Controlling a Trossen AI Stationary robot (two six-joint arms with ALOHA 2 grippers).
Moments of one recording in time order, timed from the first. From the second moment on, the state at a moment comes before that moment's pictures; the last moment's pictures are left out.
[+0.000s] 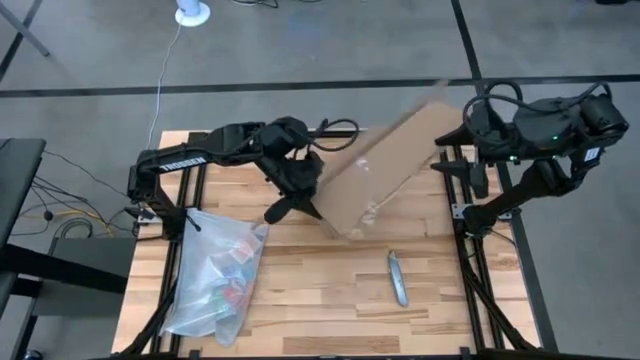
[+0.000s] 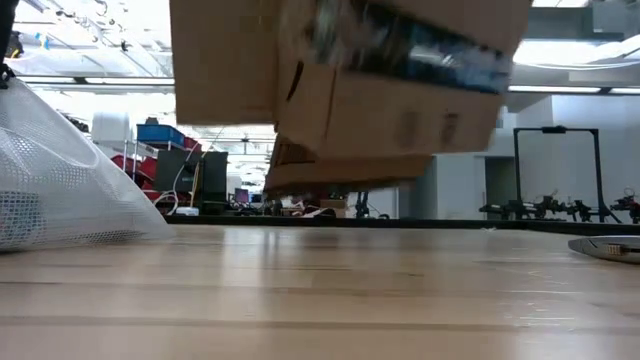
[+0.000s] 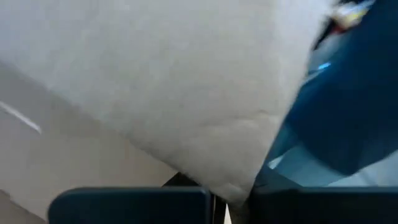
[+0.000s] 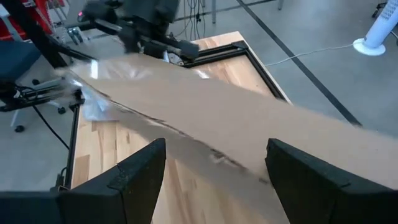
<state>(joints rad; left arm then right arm) 0.12 1.67 1.91 -0.86 0.73 0.10 0.22 1.33 2.33 -1.57 0.37 0.31</state>
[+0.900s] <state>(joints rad) 0.17 1.67 1.68 0.06 1.06 -0.37 0.52 1.42 2.33 -1.57 0.61 0.18</state>
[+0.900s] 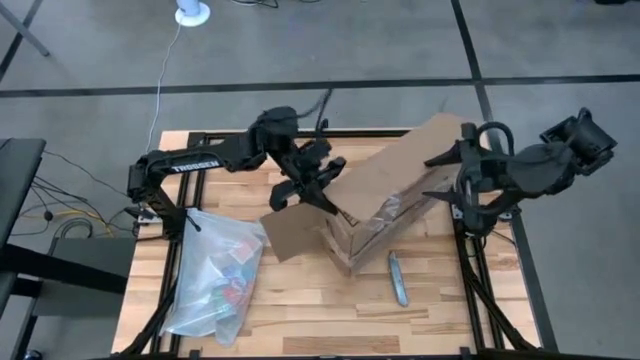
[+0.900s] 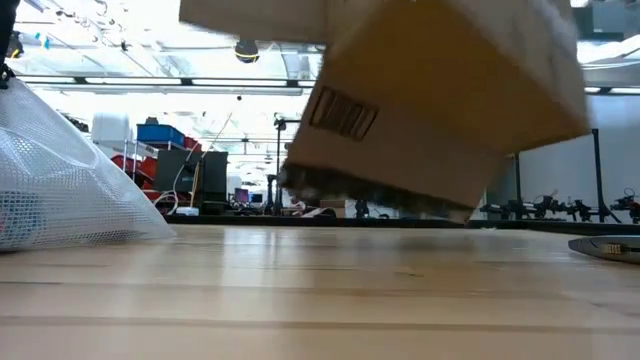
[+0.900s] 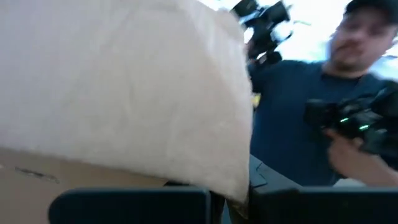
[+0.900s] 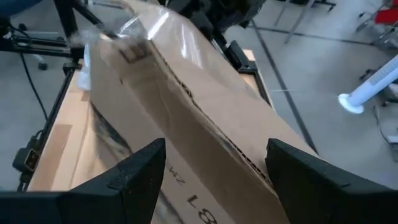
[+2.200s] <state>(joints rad) 0.35 1.66 1.49 1.15 0.98 -1.12 0.42 1.30 2.03 -1.57 0.63 0.24</state>
